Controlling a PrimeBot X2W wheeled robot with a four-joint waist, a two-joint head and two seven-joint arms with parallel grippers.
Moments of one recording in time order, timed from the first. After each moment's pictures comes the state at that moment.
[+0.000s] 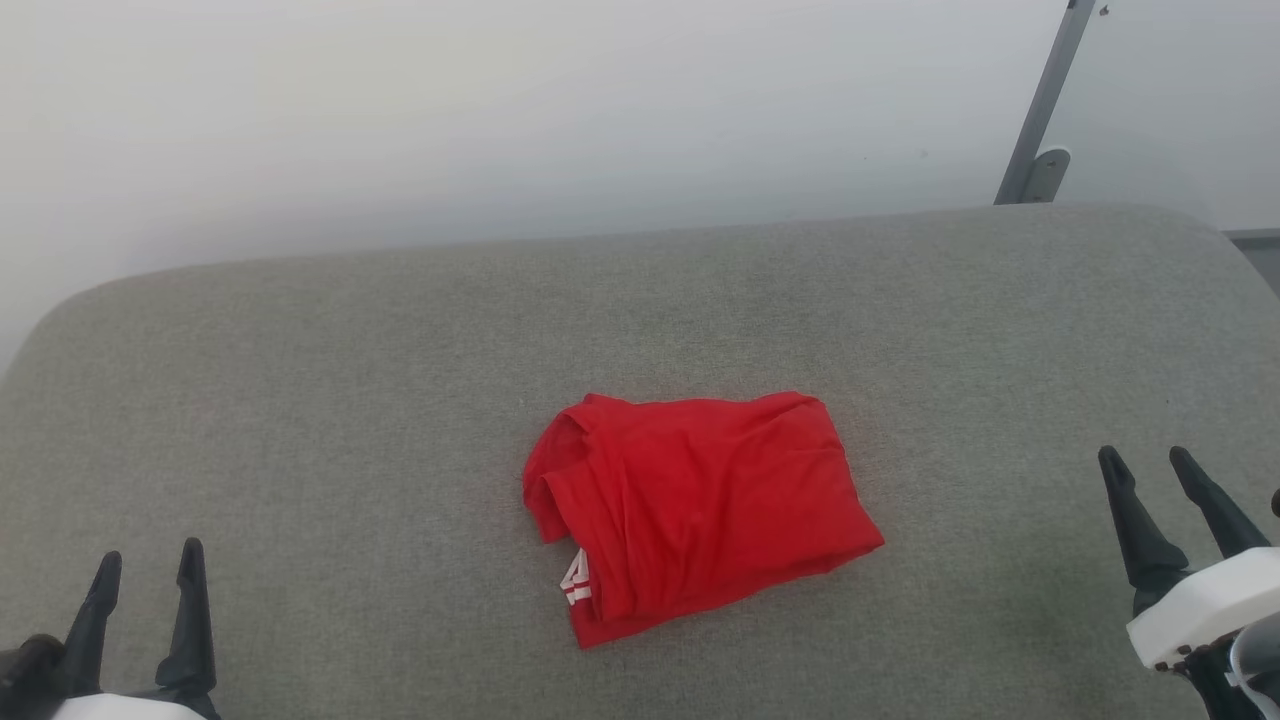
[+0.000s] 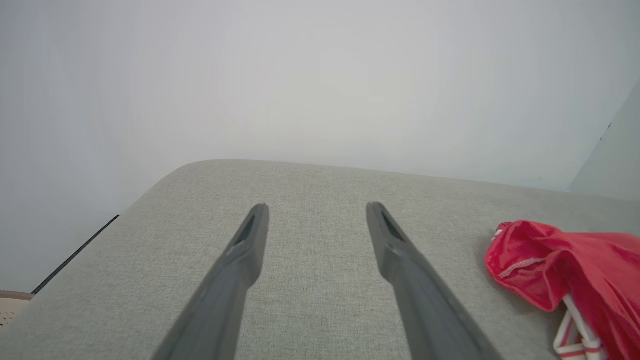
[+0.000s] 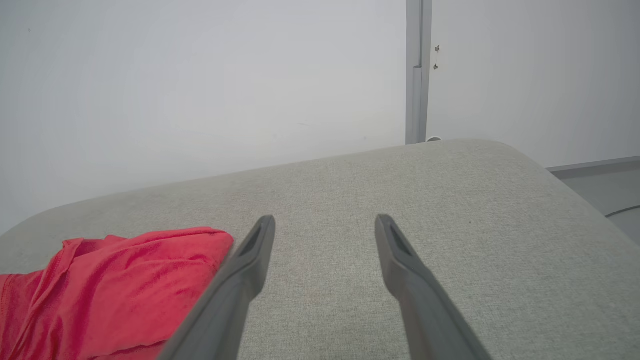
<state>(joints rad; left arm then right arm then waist) 0.08 0.29 0.20 0.21 -0.40 -0.13 -0.26 -0.07 -0.39 0.03 0.24 0.61 0.13 -0.08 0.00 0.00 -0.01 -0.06</state>
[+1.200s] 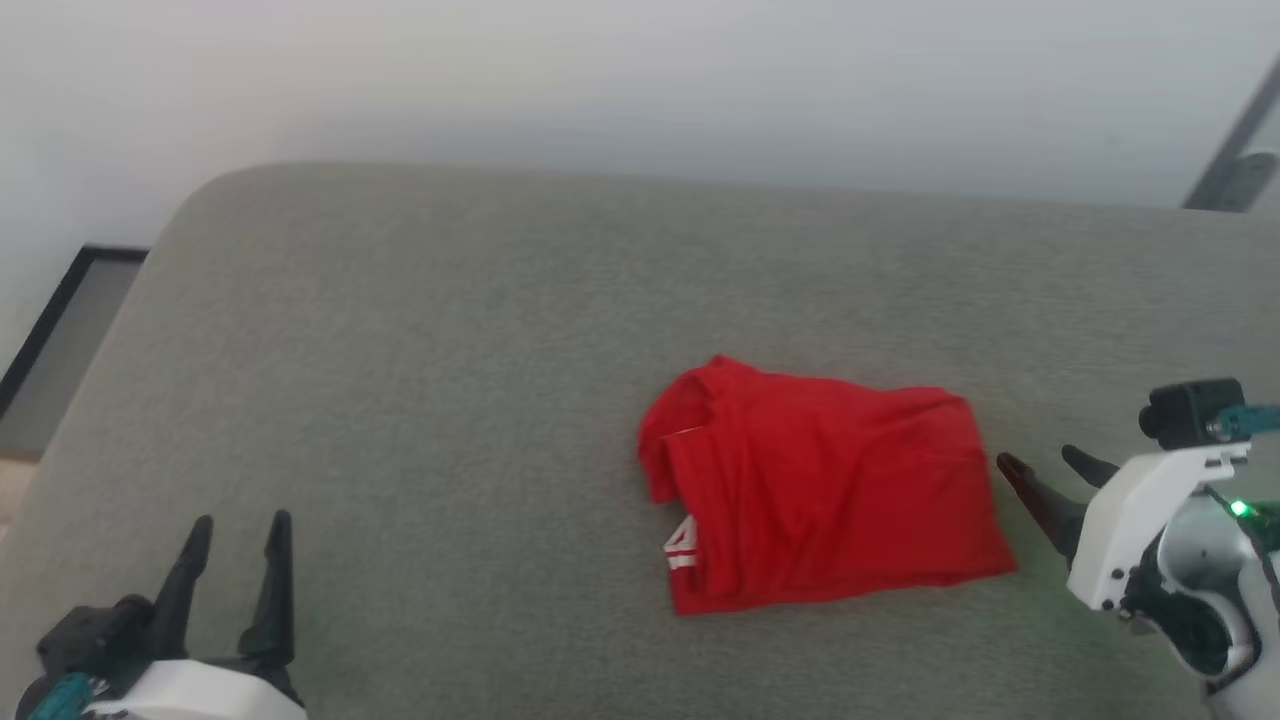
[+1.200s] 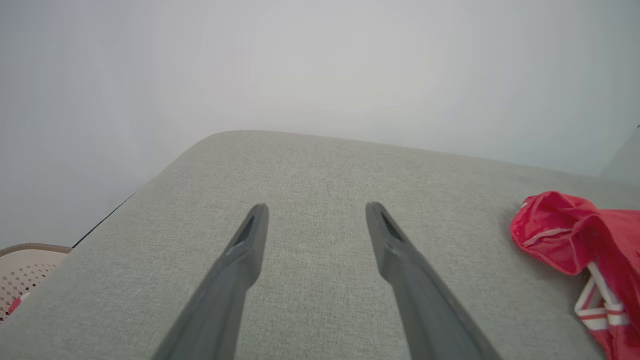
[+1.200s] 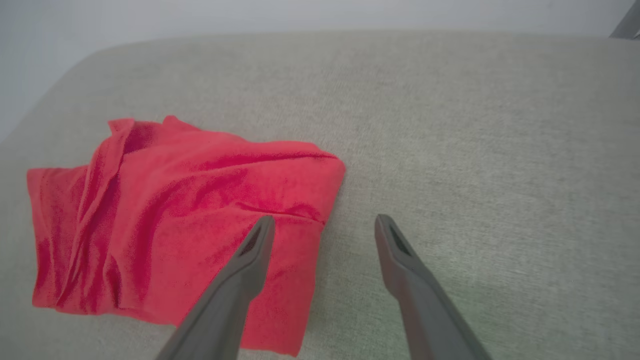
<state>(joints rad) 0.03 0.27 0.09 0.22 -0.39 -0.13 -0.26 -0.26 -0.41 0.17 0.30 0.66 0.13 0.37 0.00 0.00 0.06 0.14</state>
